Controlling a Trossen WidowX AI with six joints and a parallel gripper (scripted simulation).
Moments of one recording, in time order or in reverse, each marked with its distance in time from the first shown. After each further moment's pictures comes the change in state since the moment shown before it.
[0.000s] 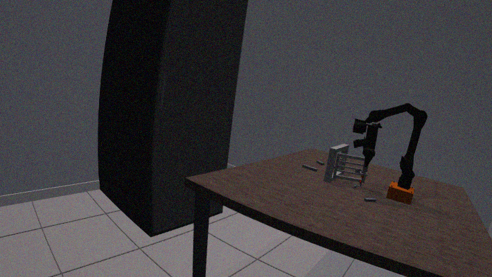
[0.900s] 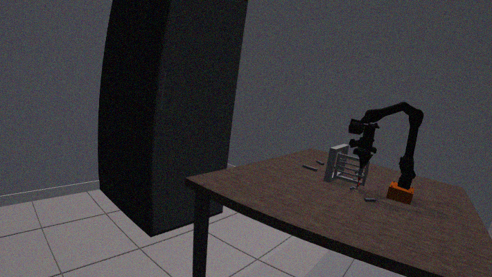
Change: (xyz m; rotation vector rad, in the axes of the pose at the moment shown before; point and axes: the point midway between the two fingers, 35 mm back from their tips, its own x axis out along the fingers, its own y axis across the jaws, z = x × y) arm 0.000 0.054 0.018 0.354 -0.005 0.003
